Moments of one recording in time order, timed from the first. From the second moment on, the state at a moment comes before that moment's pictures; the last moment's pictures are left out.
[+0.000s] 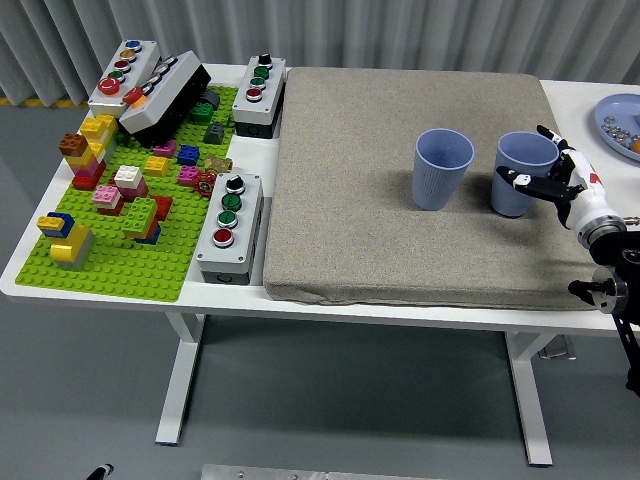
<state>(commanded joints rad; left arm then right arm) -0.11 0.11 -1.06 -0.18 0.98 -0.16 0.11 0.57 -0.16 1.20 0.89 -1.03 -0.11 0.00</state>
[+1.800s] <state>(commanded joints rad) -0.09 0.10 -1.08 -0.18 0.99 -0.16 0.11 0.52 -0.20 1.29 0.96 -1.14 0.00 -0.11</state>
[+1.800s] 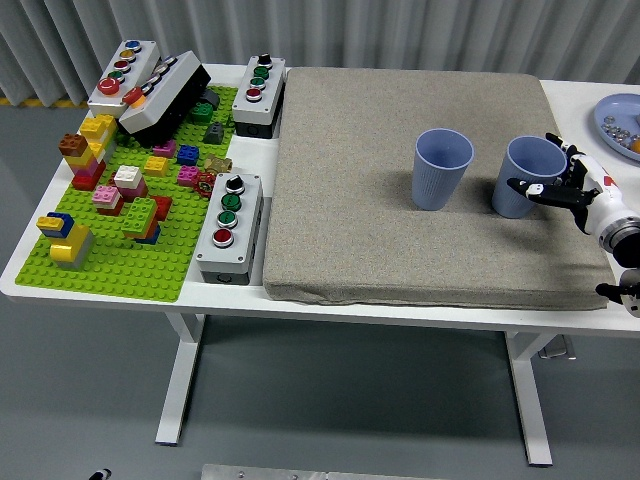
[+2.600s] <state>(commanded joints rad) -0.09 0.11 -1.08 -0.18 0.98 -0.16 0.11 0.51 -0.21 1.29 0.99 -1.15 0.02 -0.14</state>
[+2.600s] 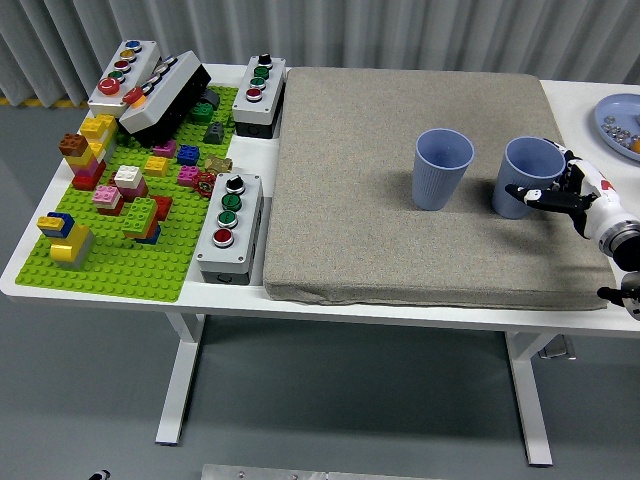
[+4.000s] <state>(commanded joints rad) -0.09 0.14 -1.15 -0.18 1.02 -0.15 0.11 0.52 -0.41 1.40 1.25 -1.16 0.01 -0.20</state>
